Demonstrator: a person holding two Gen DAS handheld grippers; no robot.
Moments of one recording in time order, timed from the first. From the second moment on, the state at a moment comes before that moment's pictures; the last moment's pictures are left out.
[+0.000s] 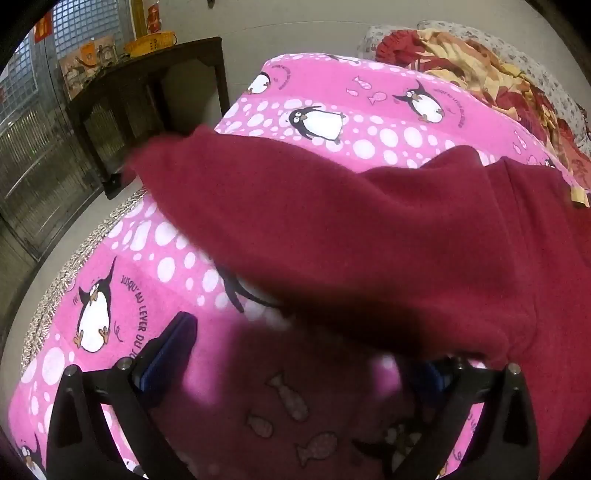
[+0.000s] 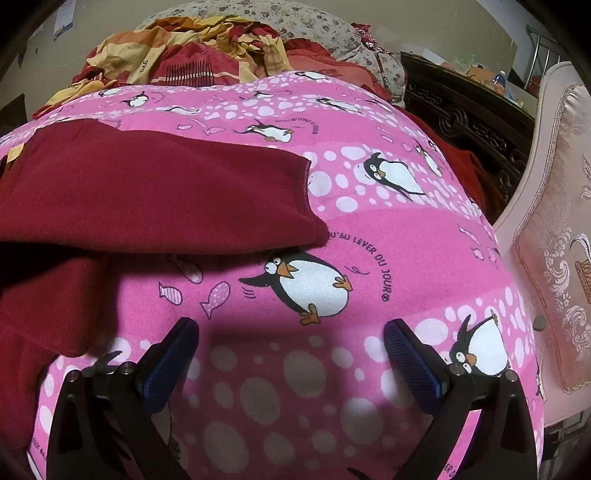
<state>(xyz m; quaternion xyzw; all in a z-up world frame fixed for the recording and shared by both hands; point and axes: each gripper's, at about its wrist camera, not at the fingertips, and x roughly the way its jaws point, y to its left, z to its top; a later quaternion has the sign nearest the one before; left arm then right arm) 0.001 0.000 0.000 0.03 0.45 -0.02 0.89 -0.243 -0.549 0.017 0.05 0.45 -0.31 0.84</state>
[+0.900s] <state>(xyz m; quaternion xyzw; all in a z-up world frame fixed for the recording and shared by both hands) -0.119 -0.085 0.076 0.06 0.44 -0.12 0.89 -0.240 -0.548 0.016 0.04 0.46 -0.31 0.83</state>
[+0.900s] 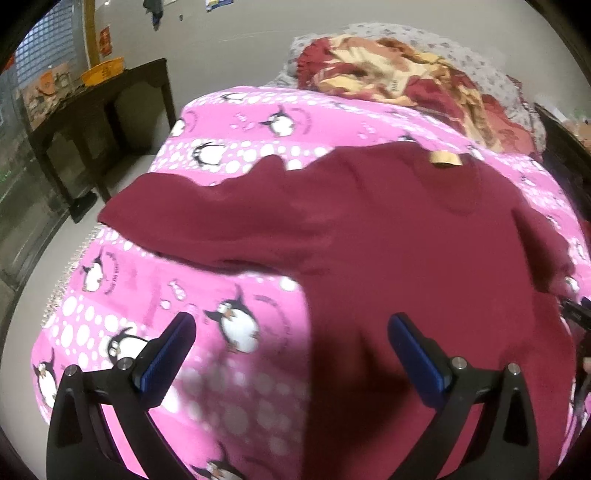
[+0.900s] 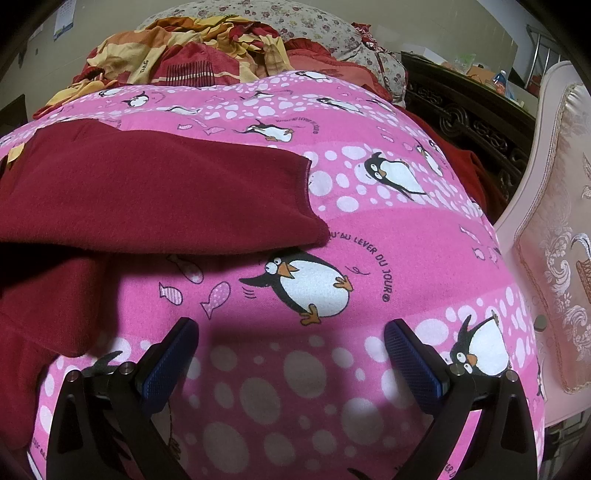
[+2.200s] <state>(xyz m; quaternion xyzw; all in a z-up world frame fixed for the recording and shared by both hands) -0.159 -0.101 0.104 0.06 0.41 -0.17 0.89 -0.273 -0.340 0.141 0.16 0.47 -0.15 0.86</state>
